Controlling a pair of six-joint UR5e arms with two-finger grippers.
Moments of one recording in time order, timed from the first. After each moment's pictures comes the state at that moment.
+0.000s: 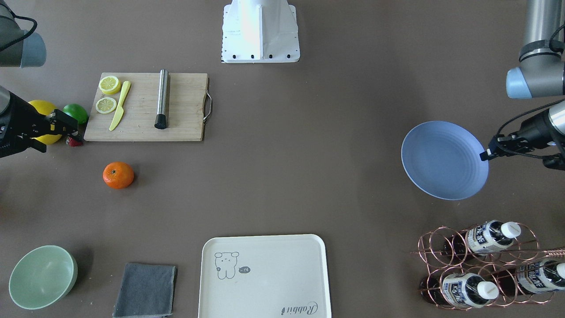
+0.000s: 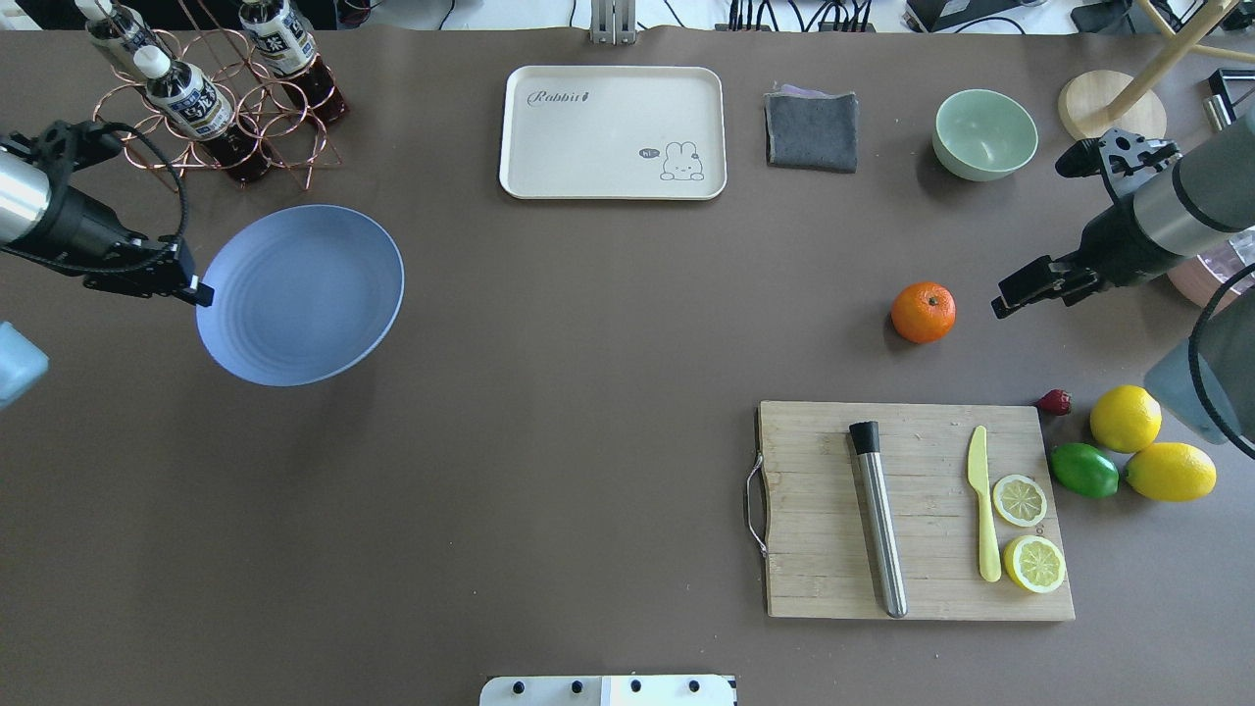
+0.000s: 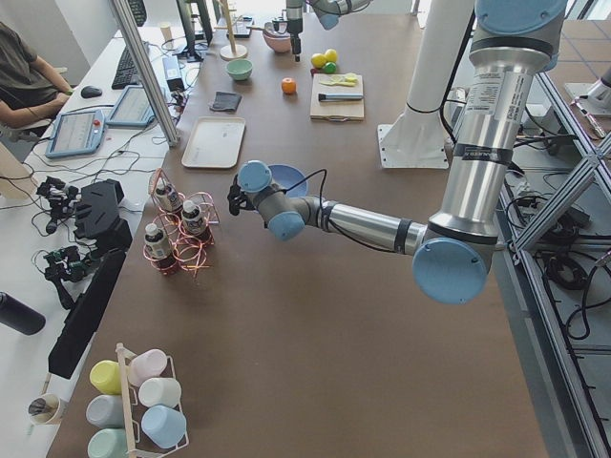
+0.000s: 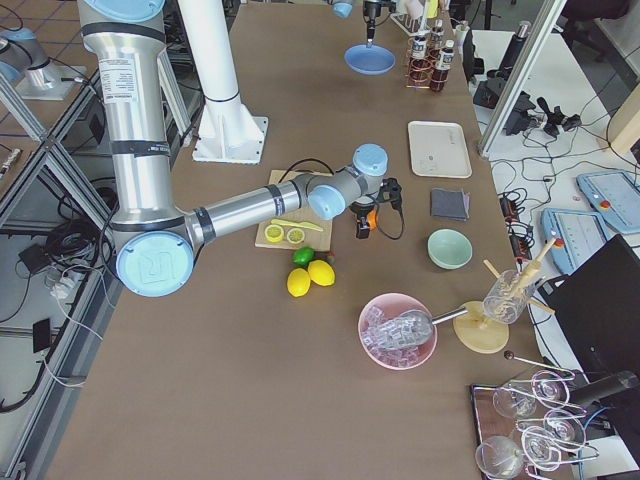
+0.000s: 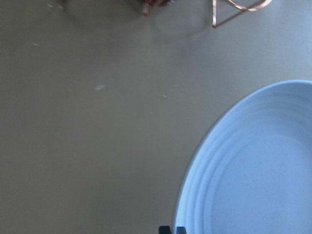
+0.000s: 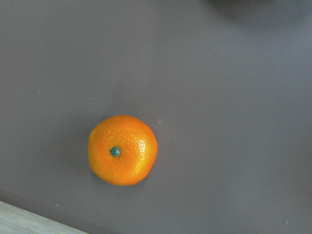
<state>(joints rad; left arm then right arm) -0.99 -1.76 -1.60 -2.24 -2.44 -1.08 1.01 -1.44 1.75 -1.27 2.31 0.58</state>
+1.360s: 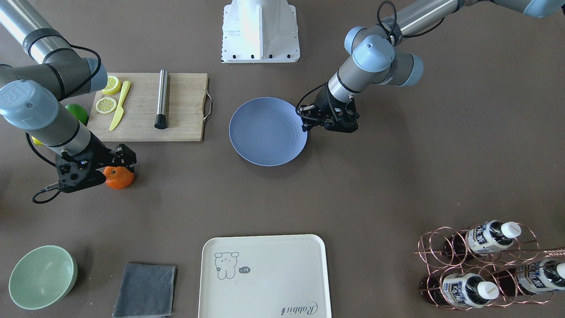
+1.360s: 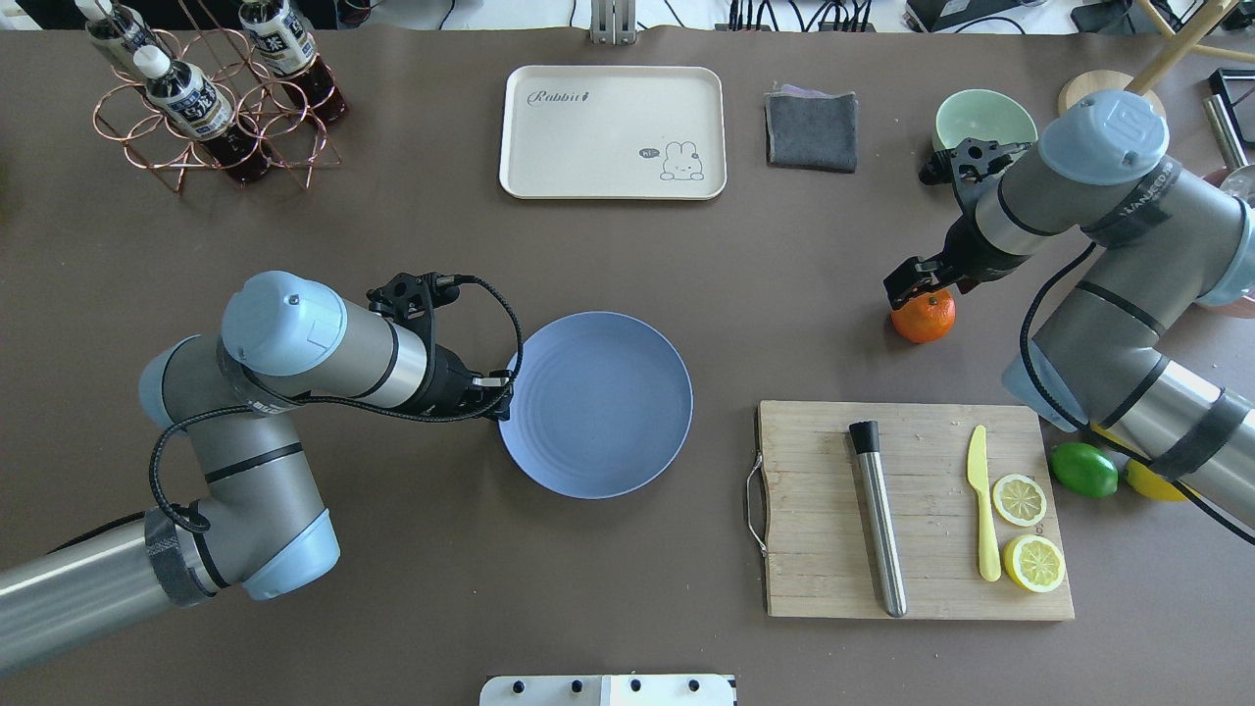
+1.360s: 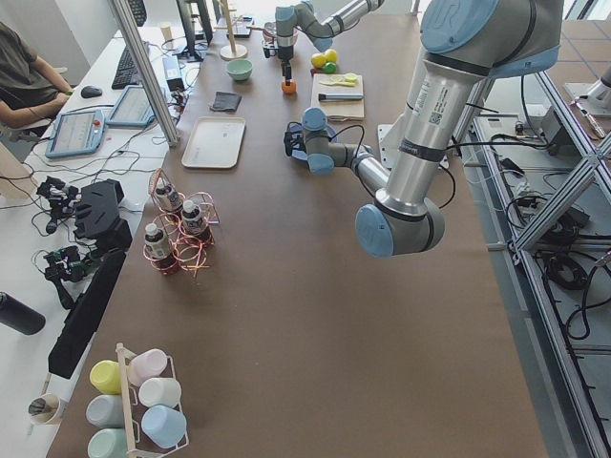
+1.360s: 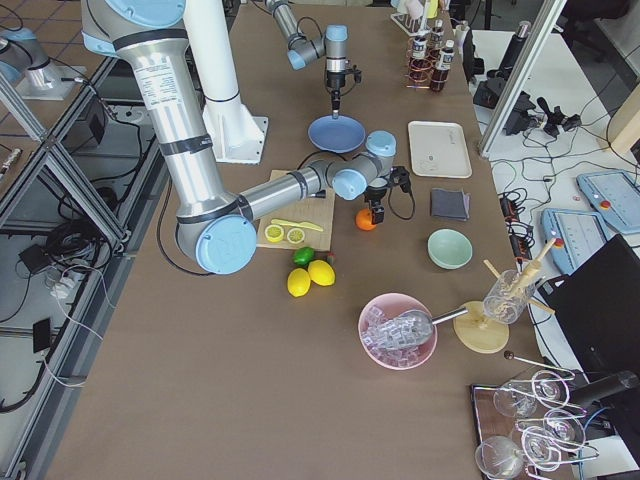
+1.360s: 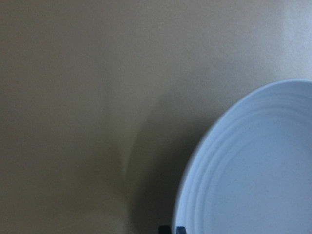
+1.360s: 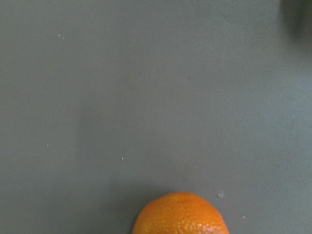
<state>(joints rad) -0.53 -2.01 -1.61 -2.24 -2.00 -1.44 0.87 -1.26 1.58 -1.27 2.13 0.65</state>
